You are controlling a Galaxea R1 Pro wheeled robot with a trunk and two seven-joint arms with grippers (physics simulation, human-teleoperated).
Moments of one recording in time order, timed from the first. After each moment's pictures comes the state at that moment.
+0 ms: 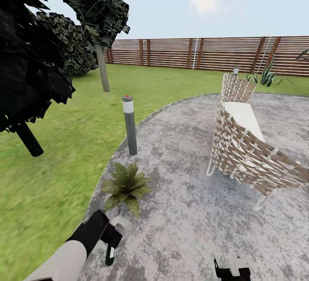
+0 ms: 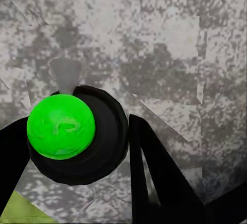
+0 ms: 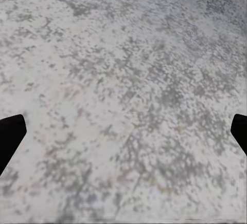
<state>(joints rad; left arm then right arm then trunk) -0.67 -0.08 0.17 -0.46 -0.83 0.63 -0.63 -0.37 -0.06 -0.53 -0.14 0.67 -0.60 -0.12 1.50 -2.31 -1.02</state>
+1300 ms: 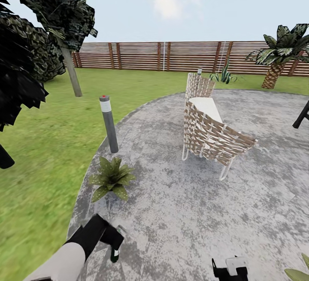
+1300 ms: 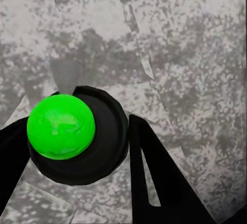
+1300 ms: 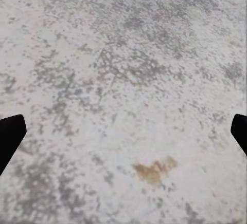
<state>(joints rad) -0.67 -0.07 0.17 -0.41 -0.82 0.45 -0.64 -0.37 -0.05 -0.53 -0.14 0.68 -0.59 -0.12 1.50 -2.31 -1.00</state>
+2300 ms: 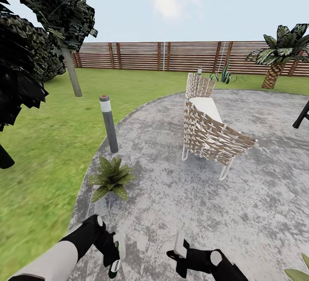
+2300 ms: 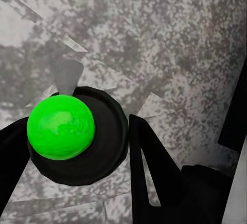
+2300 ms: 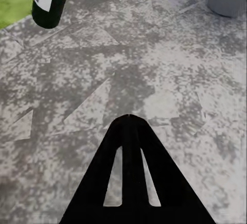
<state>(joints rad) -0.68 0.02 -0.15 -0.38 -0.91 0.13 -1.05 -0.42 0.06 -0.06 -0.54 0.78 -0.43 0.77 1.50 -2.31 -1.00</state>
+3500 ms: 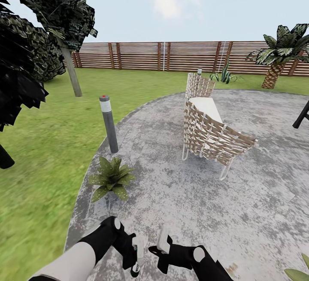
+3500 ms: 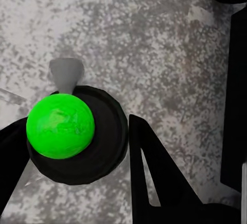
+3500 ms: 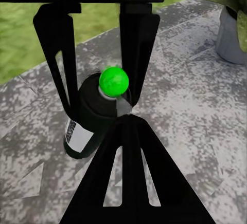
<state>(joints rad) -0.67 -0.11 -0.18 -0.38 -0.95 0.02 -1.05 -0.43 0.17 -0.06 -0.55 0.77 -0.43 0.77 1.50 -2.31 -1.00</state>
